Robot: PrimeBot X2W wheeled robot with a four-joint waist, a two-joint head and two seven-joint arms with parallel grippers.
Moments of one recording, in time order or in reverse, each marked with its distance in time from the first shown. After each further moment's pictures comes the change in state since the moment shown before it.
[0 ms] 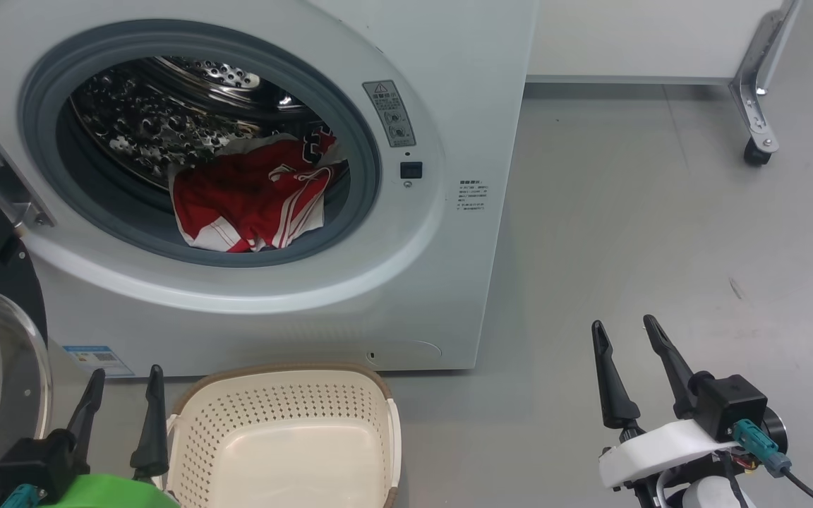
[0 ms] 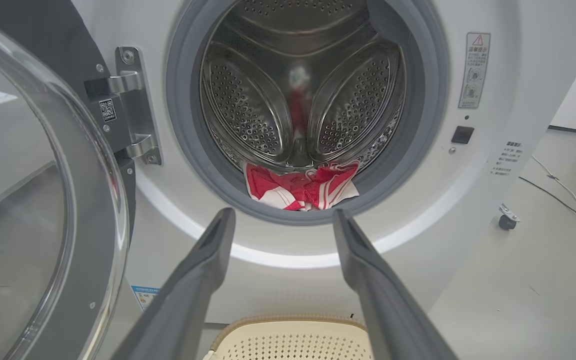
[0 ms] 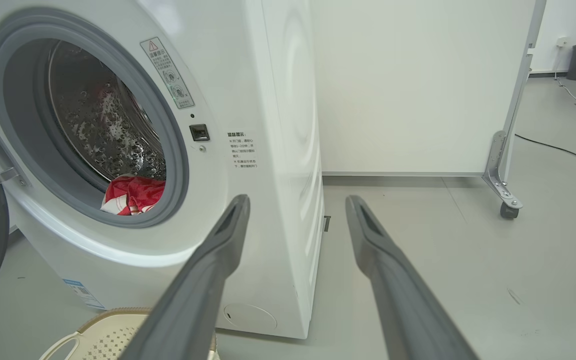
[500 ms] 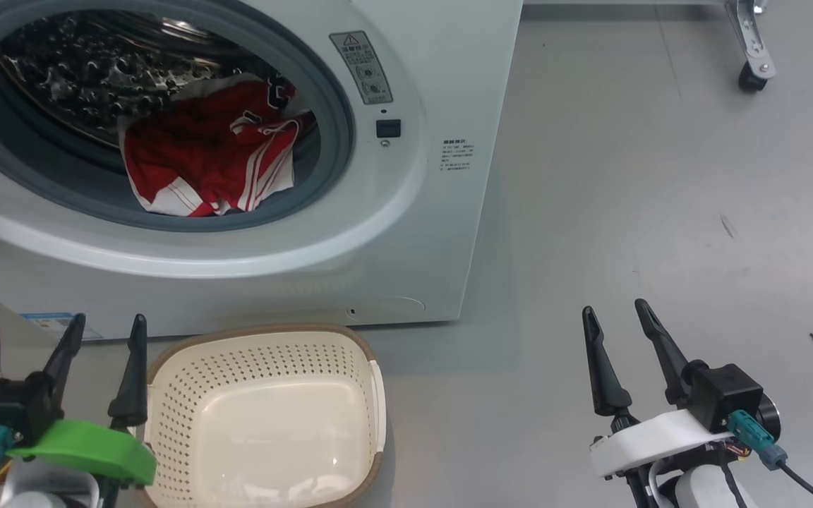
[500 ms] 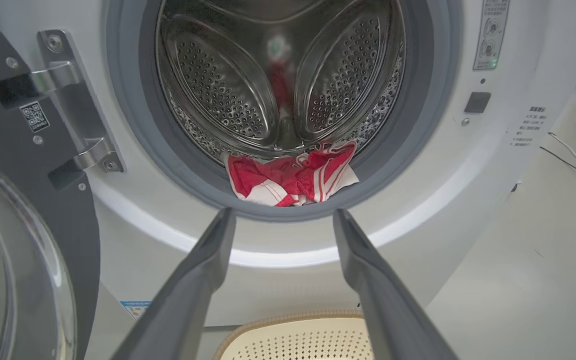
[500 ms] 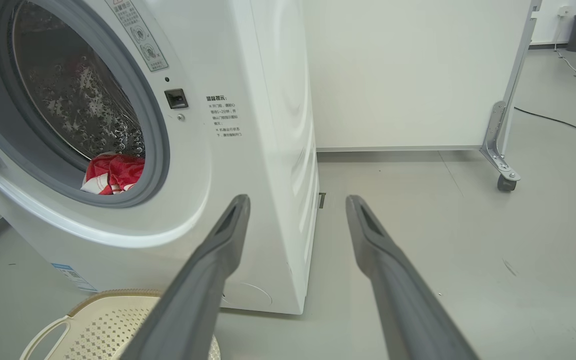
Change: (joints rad) left arm -0.090 0.053 0.008 -0.030 0.026 0.022 0.076; right arm -0.014 0.000 0.023 -0.038 -0.001 -0.009 0.000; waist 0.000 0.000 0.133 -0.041
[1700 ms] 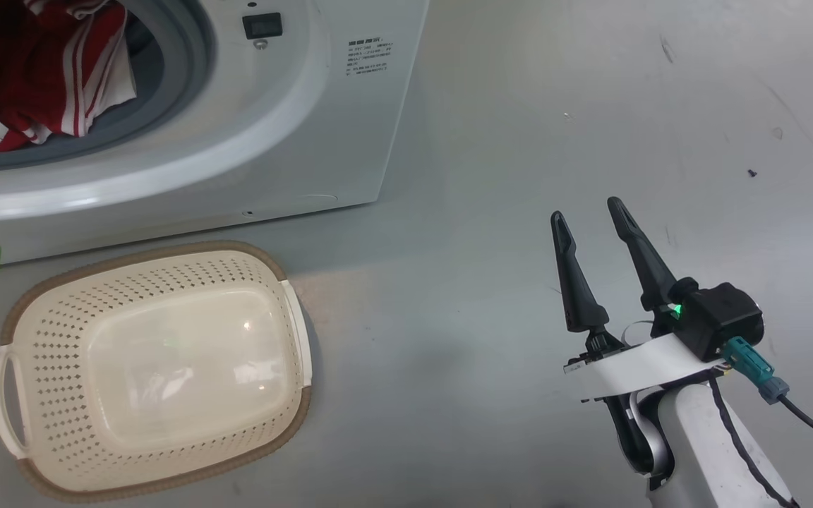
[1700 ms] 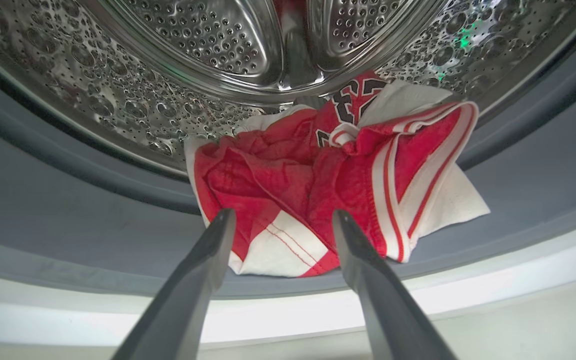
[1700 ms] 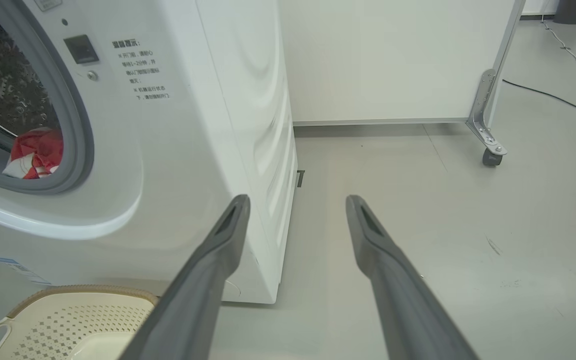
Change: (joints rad) left arm -0.557 0.176 0.050 0.233 0.015 0.031 0.350; right arm -0.186 -0.001 0.067 -0.066 0.009 -0.027 0.000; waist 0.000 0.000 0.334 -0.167
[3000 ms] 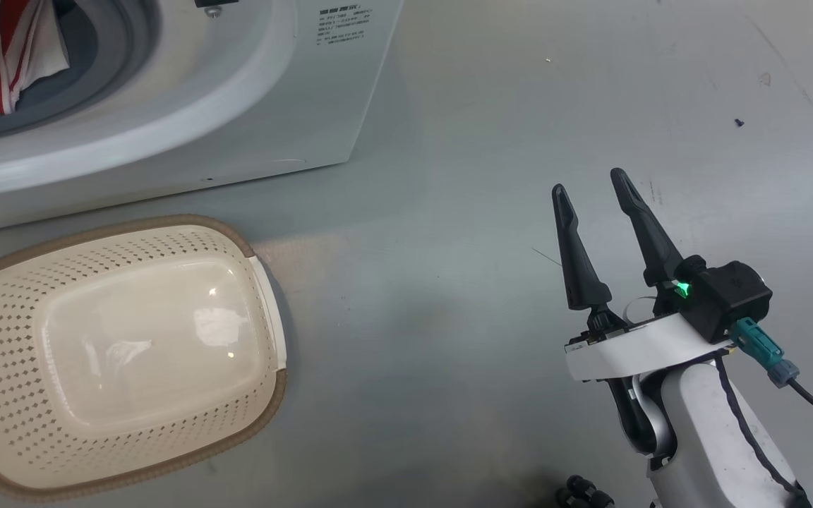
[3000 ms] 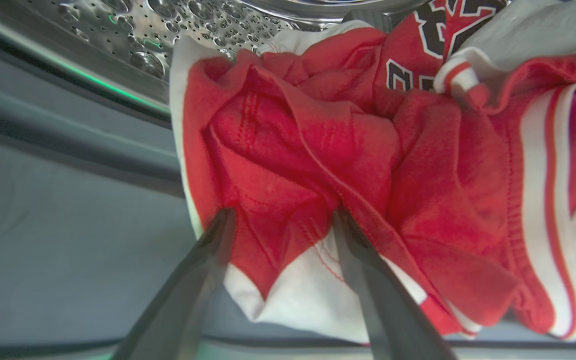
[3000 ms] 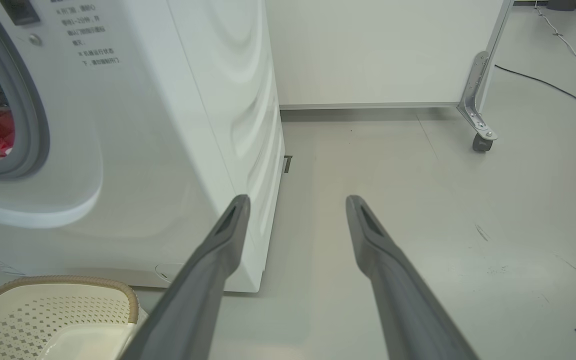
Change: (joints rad) left arm -0.273 0.029 0.015 0.346 0.000 0.009 0.072; right arm -0.050 0.000 -0.006 -0.014 0.000 -0.028 0.000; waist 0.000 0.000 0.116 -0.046
